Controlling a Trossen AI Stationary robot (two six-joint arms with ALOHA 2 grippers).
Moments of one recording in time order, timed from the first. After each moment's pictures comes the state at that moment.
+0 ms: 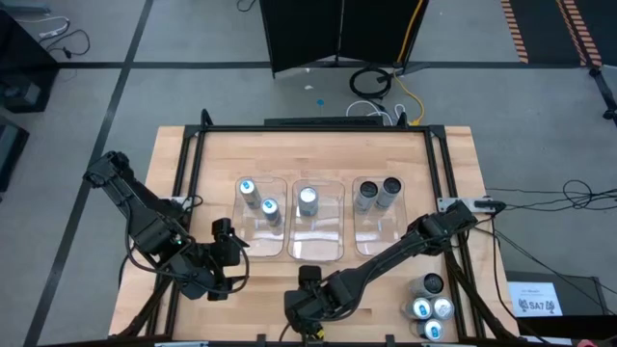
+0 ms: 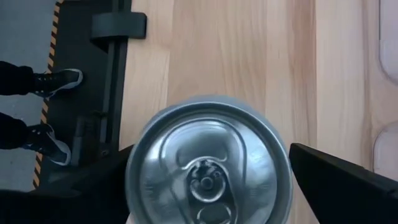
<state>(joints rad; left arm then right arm) -0.77 1.37 1.38 -1.04 -0.48 -0.67 0.52 2.36 2.16 -0.90 0.12 0.49</state>
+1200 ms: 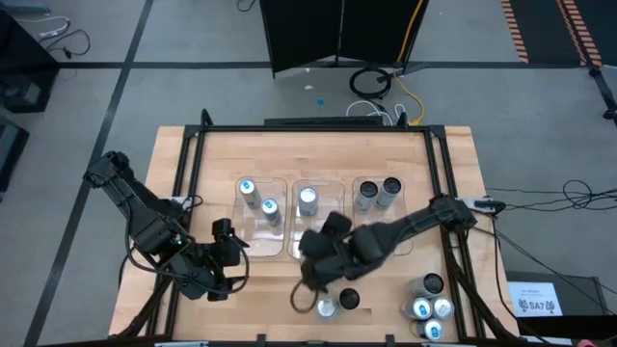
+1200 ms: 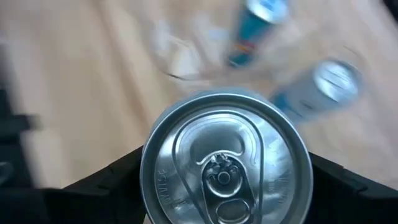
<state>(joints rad) -0.77 1.37 1.38 -1.03 -0.48 -0.67 0.43 2.14 2.34 -1.38 0.44 0.76</state>
